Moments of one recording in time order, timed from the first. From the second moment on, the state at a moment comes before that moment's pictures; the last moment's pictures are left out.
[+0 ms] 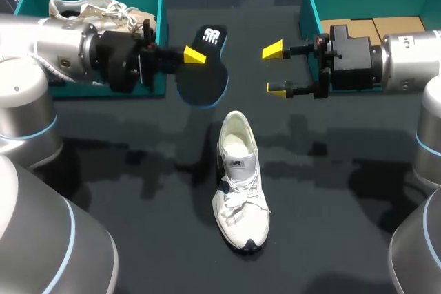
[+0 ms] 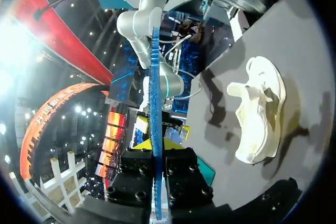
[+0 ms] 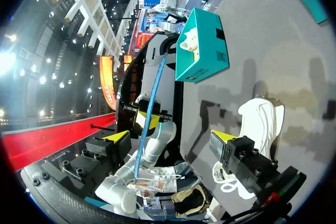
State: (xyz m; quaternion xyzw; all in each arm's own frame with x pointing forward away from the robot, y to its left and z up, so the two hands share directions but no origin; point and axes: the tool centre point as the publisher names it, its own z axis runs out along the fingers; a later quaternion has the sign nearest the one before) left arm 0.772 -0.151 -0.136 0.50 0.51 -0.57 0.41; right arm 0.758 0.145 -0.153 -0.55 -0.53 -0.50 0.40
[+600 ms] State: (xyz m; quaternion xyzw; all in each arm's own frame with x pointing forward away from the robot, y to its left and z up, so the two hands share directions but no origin) left arm 0.795 -0.175 -0.143 0.54 0.48 -0.52 0.46; right arm 0.746 0.178 -0.148 -0.51 -0.59 -0.50 0.38
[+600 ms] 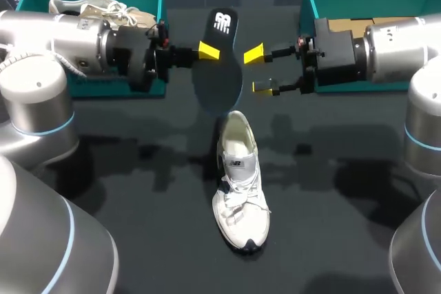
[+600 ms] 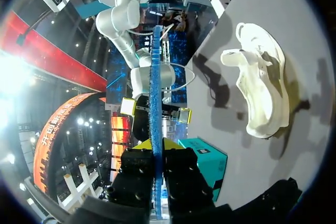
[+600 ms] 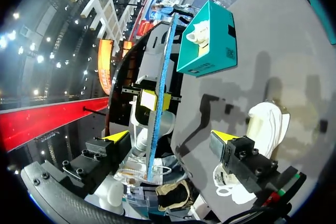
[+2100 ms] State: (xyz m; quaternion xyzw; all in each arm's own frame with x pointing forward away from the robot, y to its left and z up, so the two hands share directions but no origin) left arm 0.802 -0.187 -0.155 0.55 0.46 -0.49 0.49; right arm 0.757 0.216 -0.159 -0.50 -0.59 -0.46 0.43
